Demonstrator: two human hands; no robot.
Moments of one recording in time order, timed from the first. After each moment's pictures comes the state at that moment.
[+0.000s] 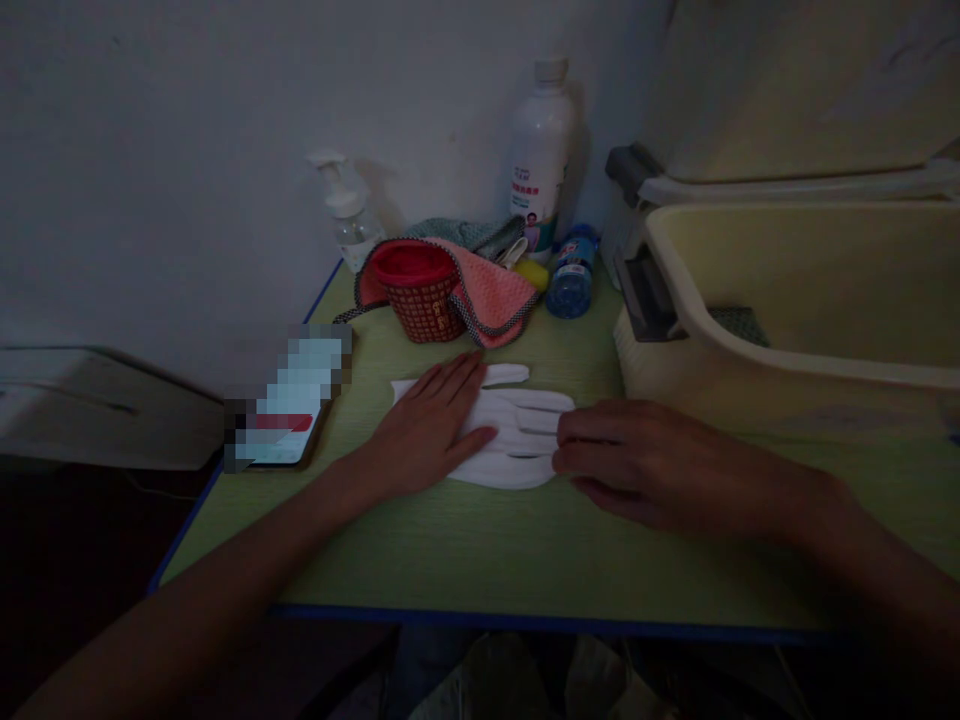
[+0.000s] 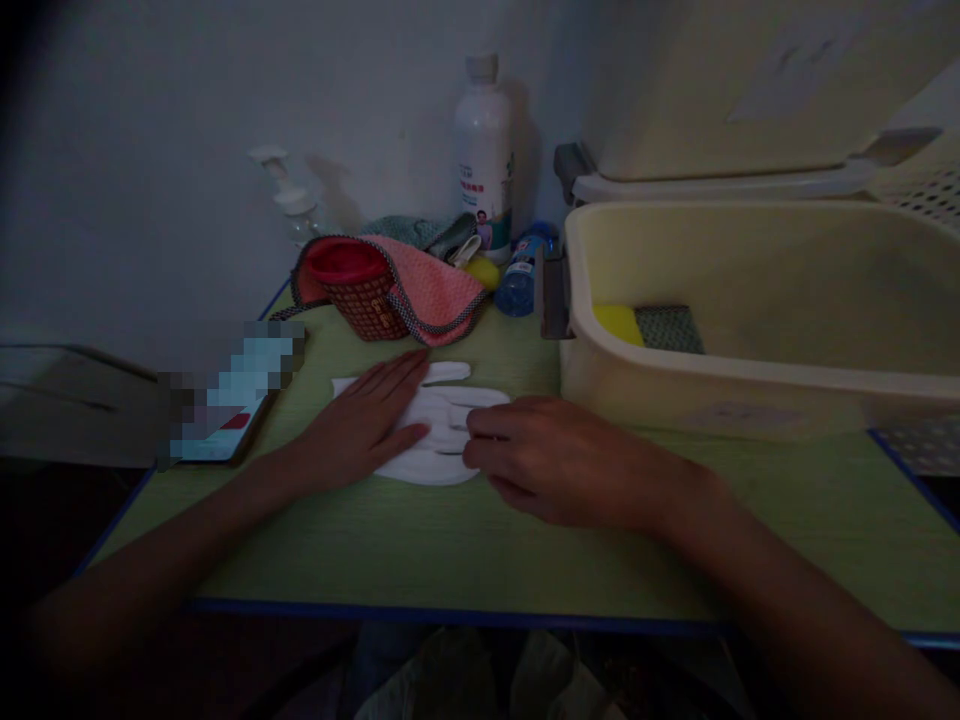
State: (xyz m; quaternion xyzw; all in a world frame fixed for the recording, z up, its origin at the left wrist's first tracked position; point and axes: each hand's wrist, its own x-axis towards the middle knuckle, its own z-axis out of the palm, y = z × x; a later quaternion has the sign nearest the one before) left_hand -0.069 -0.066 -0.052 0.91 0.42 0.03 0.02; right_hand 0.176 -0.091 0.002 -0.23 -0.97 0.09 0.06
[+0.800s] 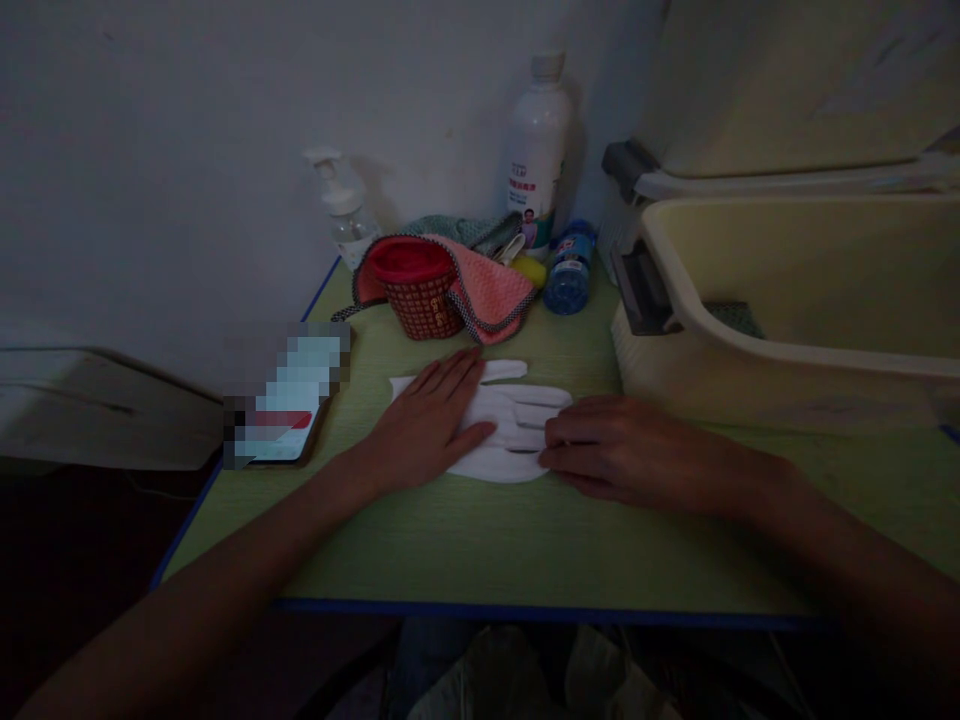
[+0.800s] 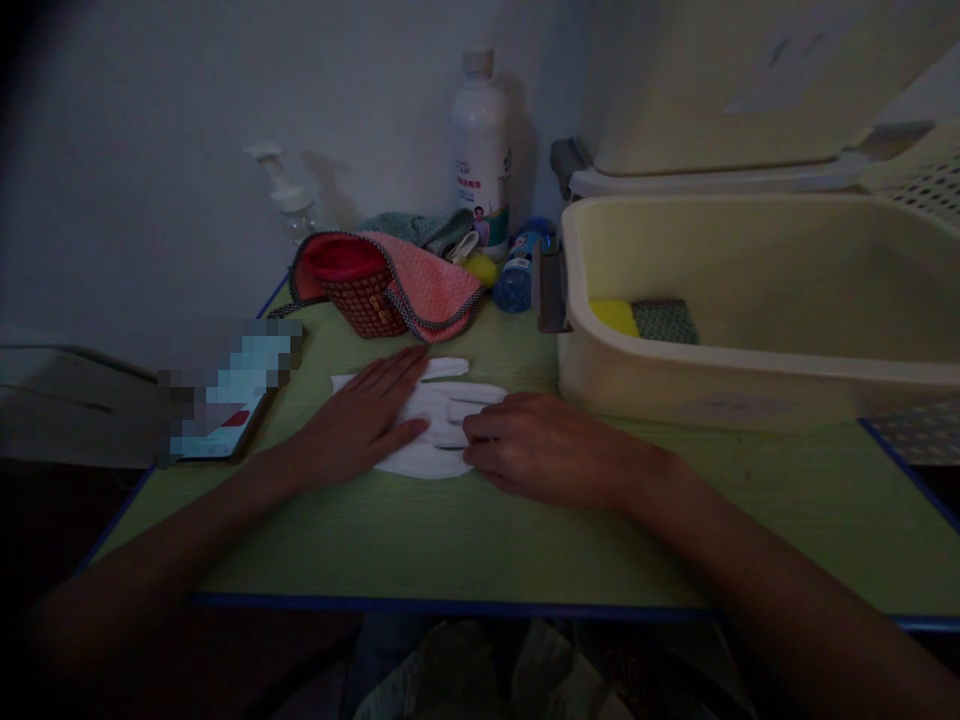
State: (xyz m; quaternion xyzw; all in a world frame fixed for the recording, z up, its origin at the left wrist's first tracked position) left_hand -0.071 -0.065 -0.054 0.90 0.42 0.04 0.03; right_hand 0.170 -0.084 -0.015 -0.20 -0.98 0.04 0.04
